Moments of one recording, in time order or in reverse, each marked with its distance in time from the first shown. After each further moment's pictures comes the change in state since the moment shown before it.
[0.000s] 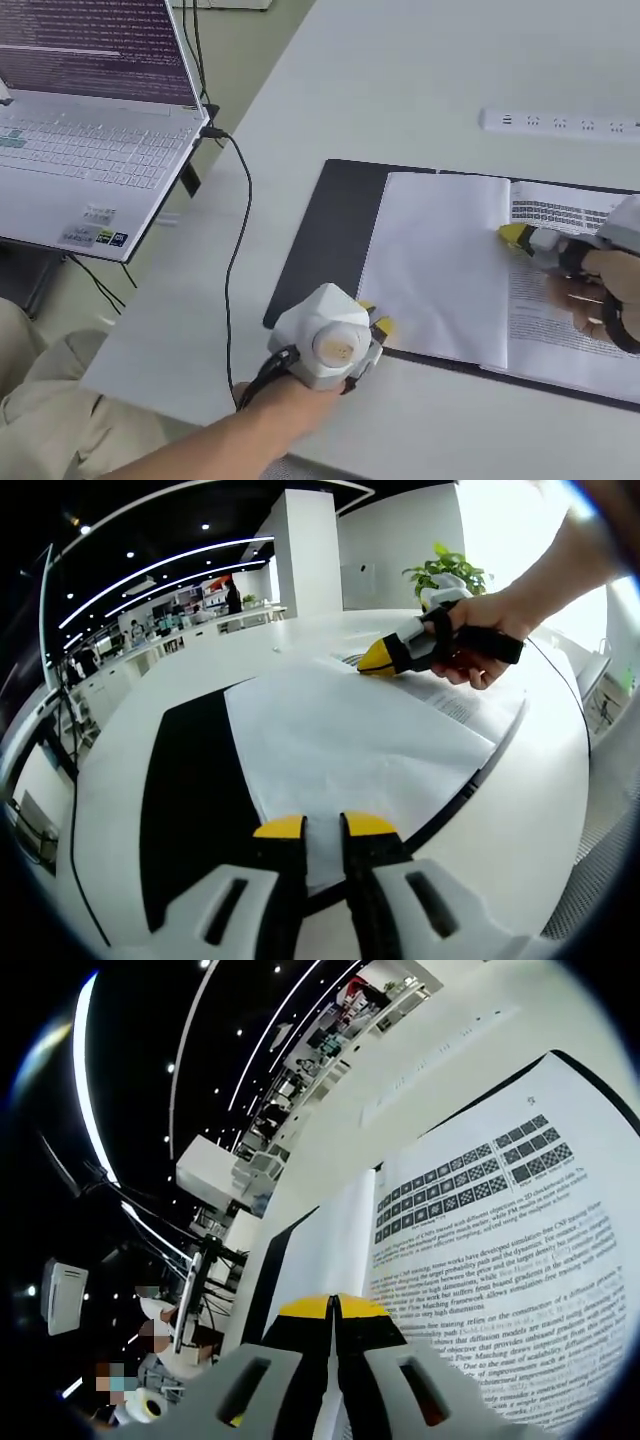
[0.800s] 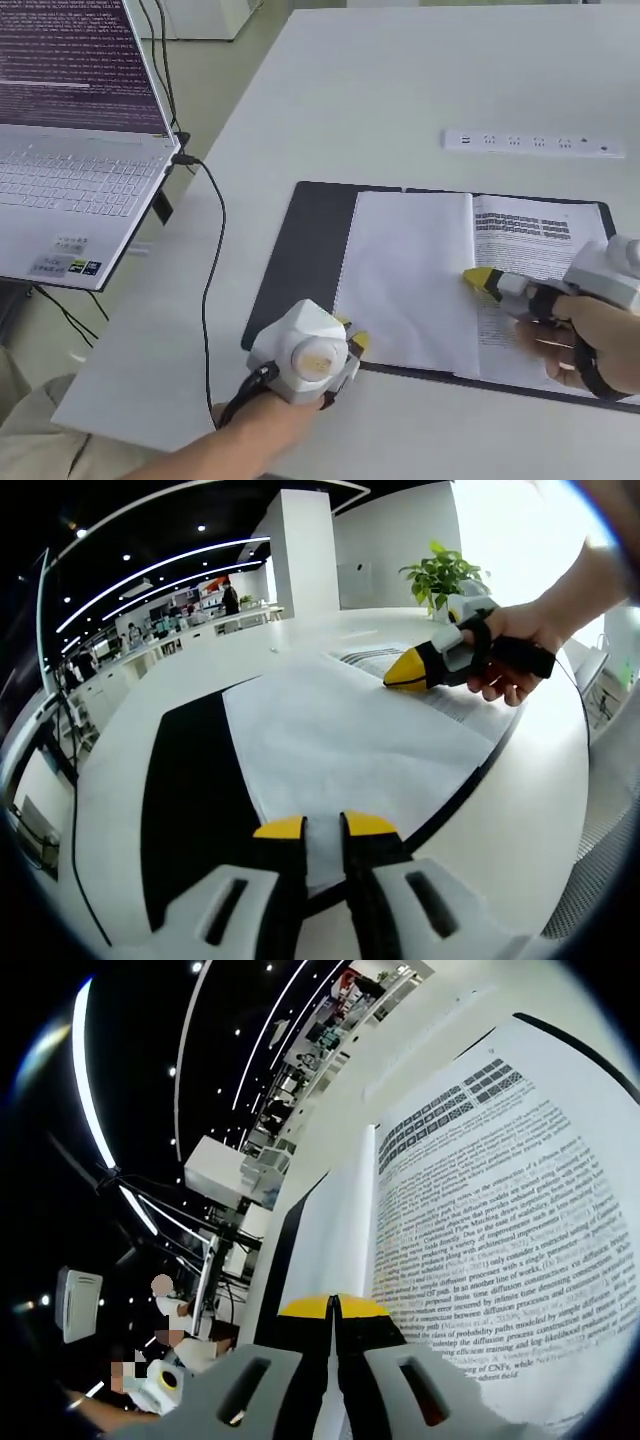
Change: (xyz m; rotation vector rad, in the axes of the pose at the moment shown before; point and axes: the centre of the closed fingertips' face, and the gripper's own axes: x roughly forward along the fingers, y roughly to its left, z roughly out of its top) left arm 0.000 -0.002 0.001 0.017 0.002 -0.006; right arm -0.032 0.013 -0.046 0.060 0.032 0.048
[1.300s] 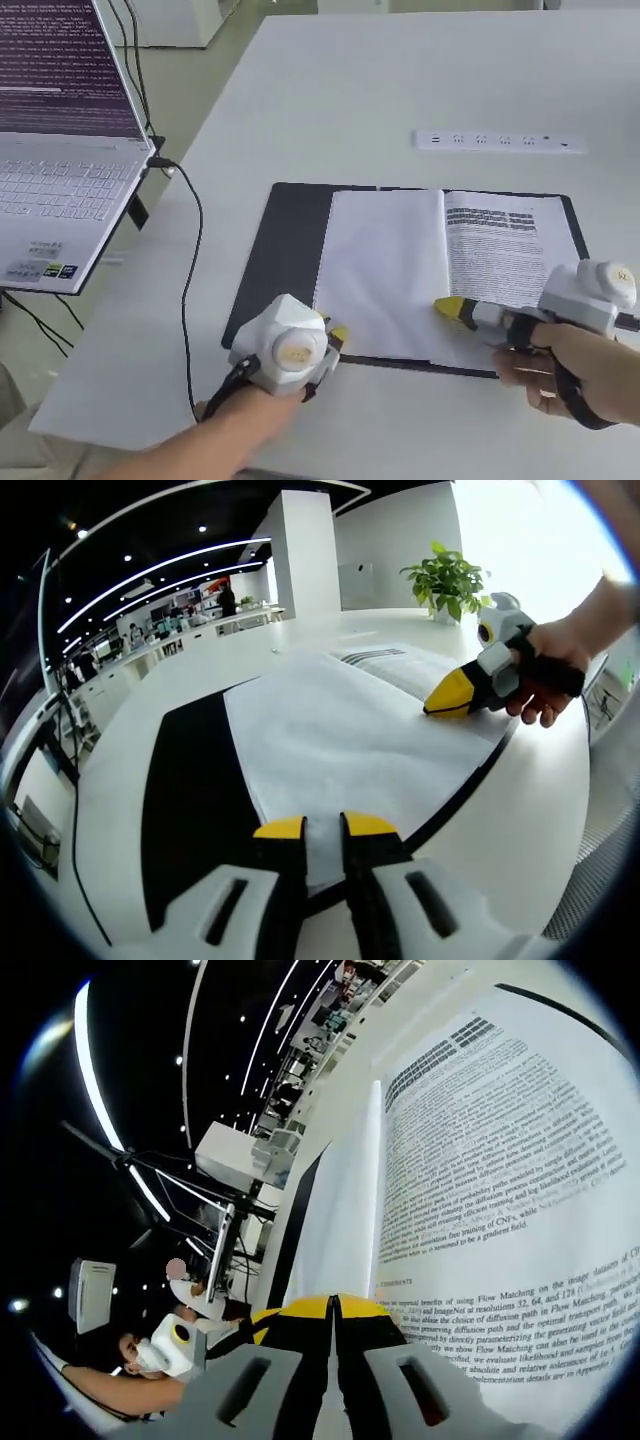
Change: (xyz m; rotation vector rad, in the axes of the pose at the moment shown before) left arm -0.001 0.001 0.000 -0.001 -0.005 0.007; right arm -0.028 0.013 -0.055 0.012 0.084 0.056
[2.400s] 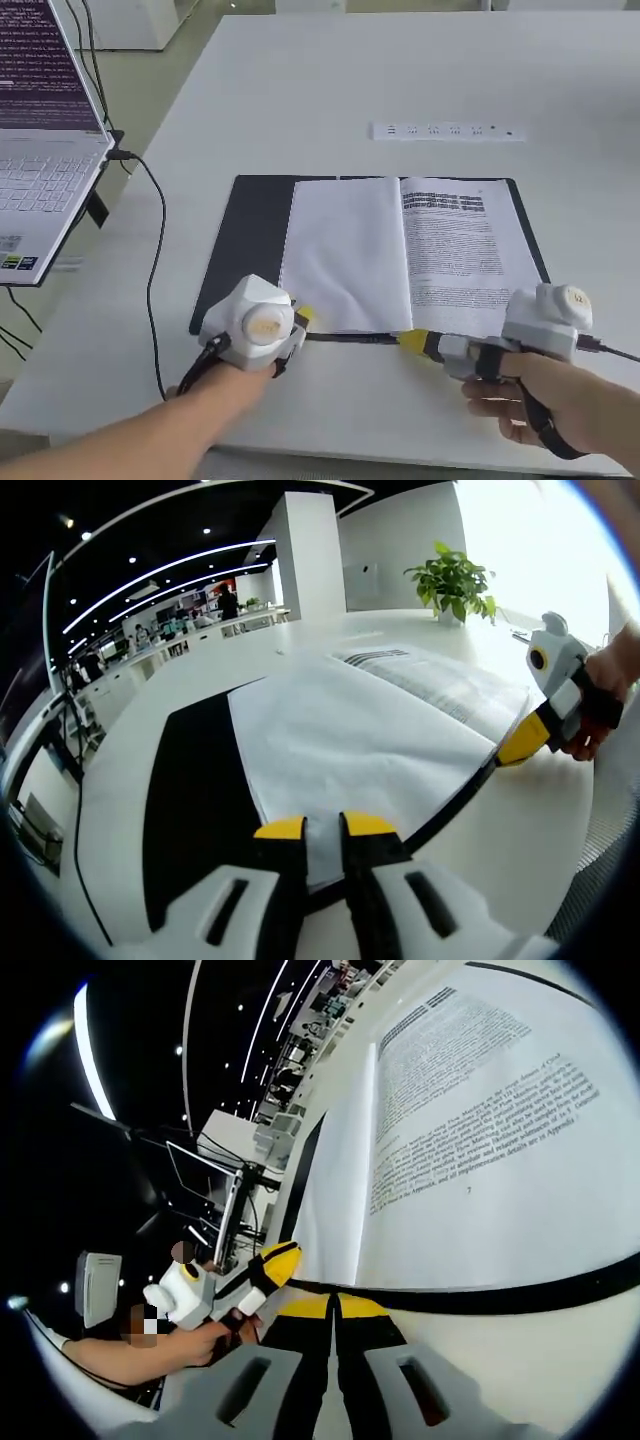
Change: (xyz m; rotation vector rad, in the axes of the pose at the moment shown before) left arm -0.005 -0.001 0.001 -0.005 -0.008 0.029; right arm -0.035 0.005 -0.074 0.031 0.060 0.008
